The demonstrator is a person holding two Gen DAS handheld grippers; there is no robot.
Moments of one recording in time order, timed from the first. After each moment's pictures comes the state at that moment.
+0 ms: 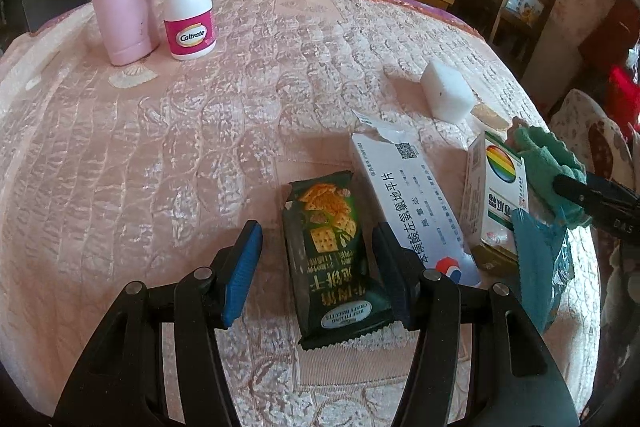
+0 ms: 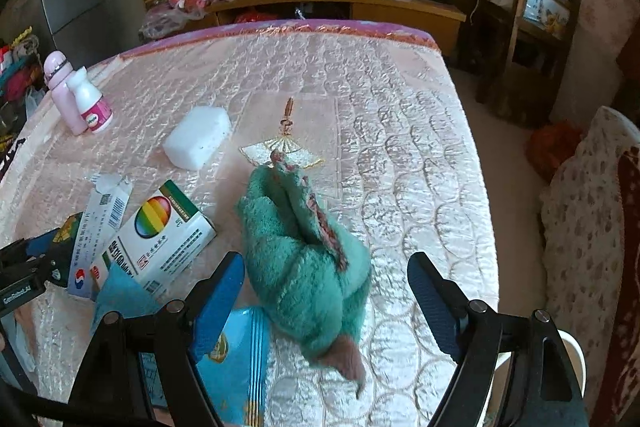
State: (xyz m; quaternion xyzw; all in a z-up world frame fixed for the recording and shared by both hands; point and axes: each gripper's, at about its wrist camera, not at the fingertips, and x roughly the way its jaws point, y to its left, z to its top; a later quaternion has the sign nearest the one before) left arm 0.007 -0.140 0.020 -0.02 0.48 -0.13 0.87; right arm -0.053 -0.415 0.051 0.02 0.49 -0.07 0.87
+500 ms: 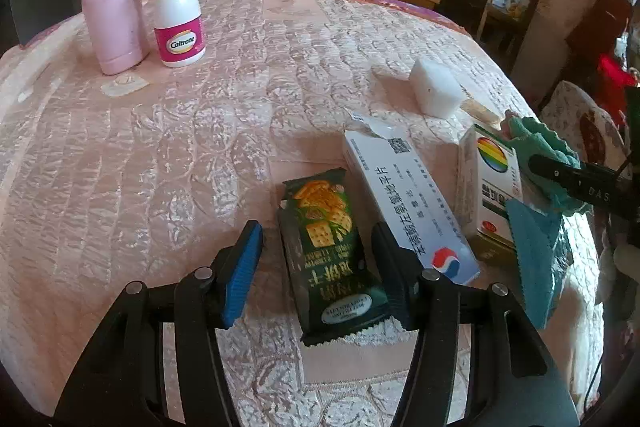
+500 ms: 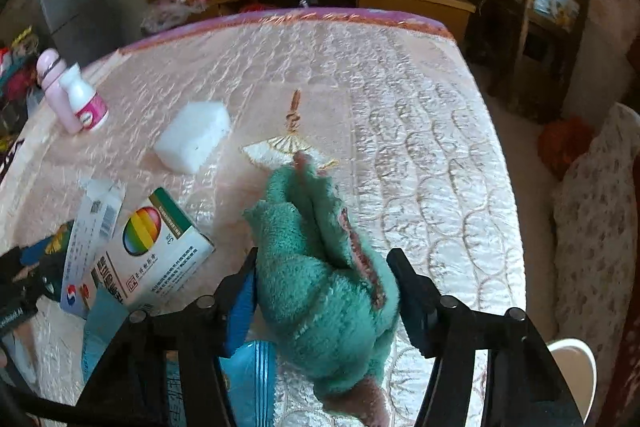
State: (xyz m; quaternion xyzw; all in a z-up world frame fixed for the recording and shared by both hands) left arm 0.001 -0.139 0.020 0.00 0.46 -0.16 0.87; right arm -0.036 -0.417 0.038 0.03 0.50 -0.06 0.86
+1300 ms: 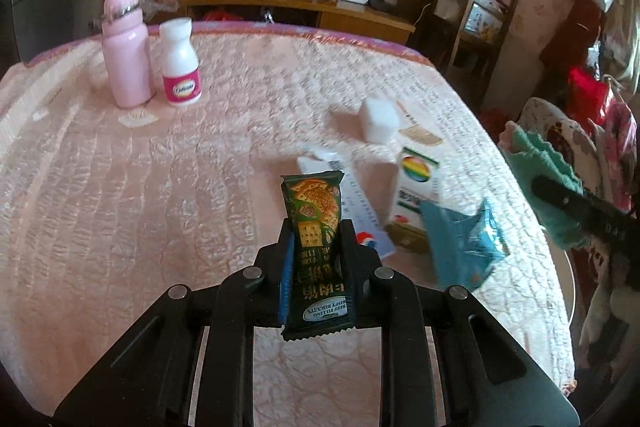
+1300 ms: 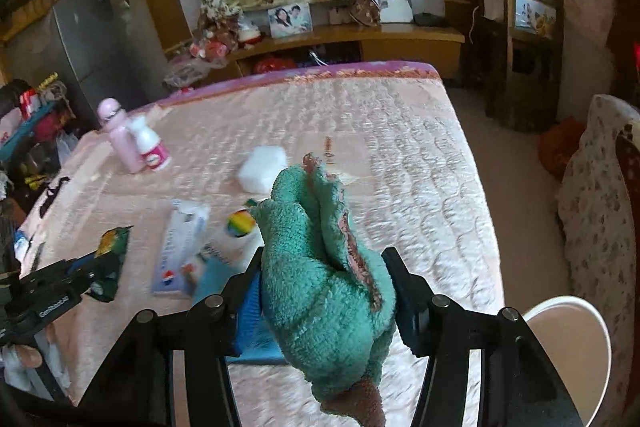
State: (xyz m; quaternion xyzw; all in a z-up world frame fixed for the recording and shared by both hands) left arm -0.057 -0.141 0.080 -0.02 0.41 -0.18 0.89; right arm -0.124 -0.383 0.107 0.08 0.41 -0.04 0.91
